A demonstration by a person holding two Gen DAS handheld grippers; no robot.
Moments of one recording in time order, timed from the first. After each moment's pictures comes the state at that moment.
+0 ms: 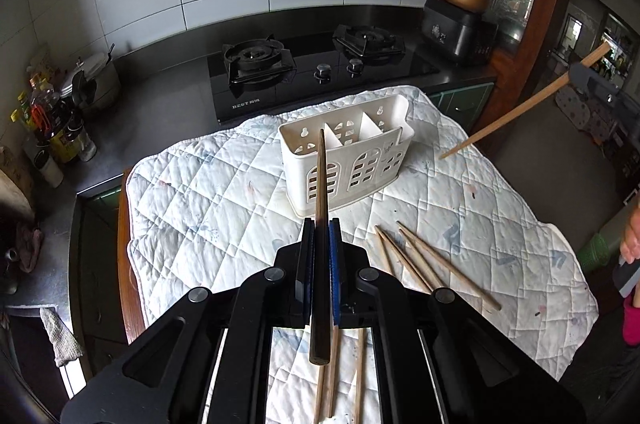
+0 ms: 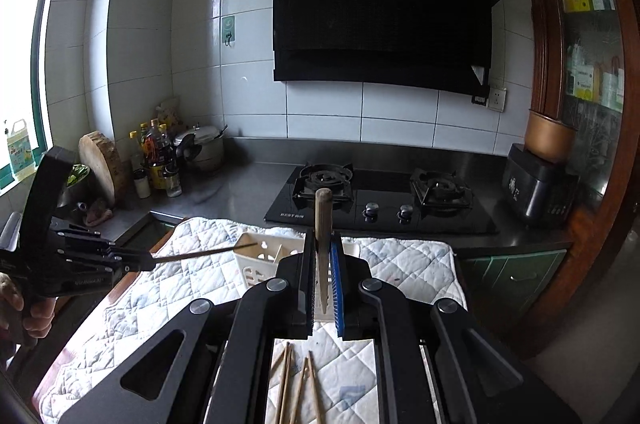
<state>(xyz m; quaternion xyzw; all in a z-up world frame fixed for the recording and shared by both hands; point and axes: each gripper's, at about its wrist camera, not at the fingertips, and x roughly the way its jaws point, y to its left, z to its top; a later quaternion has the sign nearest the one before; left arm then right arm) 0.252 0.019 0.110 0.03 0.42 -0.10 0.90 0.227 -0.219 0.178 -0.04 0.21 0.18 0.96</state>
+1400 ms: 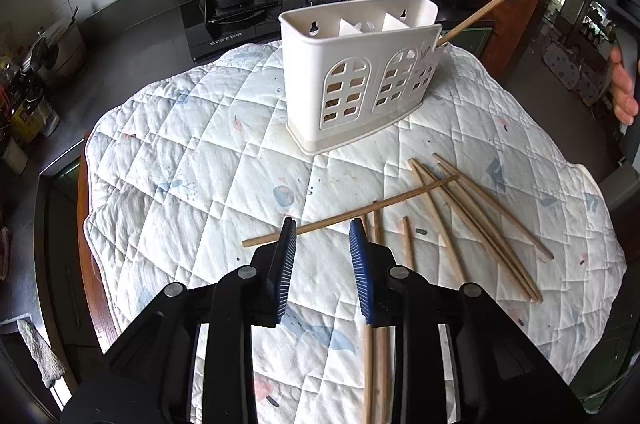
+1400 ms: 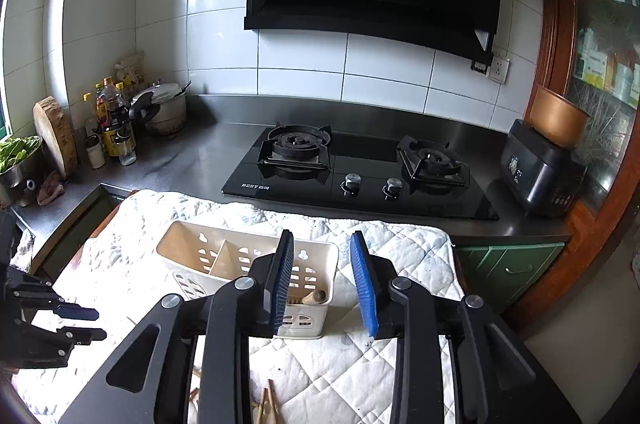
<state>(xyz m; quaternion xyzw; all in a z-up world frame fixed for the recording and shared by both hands) 0.275 0.048 -0.008 0.05 0.48 -0.14 0.86 0.335 -0.195 0.112 -0.08 0.27 0.14 0.95</state>
